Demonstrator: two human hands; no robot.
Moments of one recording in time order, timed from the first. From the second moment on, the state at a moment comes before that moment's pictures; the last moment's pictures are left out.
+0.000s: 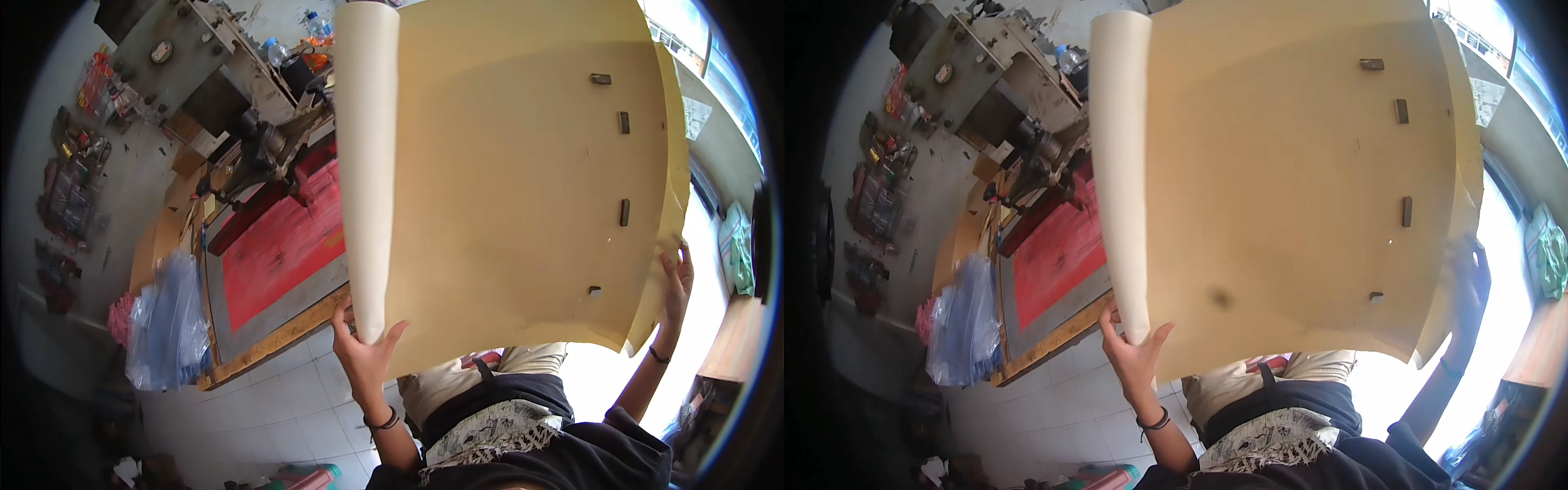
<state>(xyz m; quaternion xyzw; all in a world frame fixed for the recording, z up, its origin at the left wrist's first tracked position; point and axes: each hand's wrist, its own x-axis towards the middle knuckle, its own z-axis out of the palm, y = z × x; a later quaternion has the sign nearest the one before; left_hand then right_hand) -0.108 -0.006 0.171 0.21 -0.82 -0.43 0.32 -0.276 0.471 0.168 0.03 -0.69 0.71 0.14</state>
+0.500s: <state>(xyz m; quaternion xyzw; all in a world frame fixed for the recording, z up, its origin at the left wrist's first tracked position) -0.076 -0.040 0.155 0.24 -0.64 -0.66 0.29 -0.269 0.478 0.170 0.00 -0.69 0.70 0.15</state>
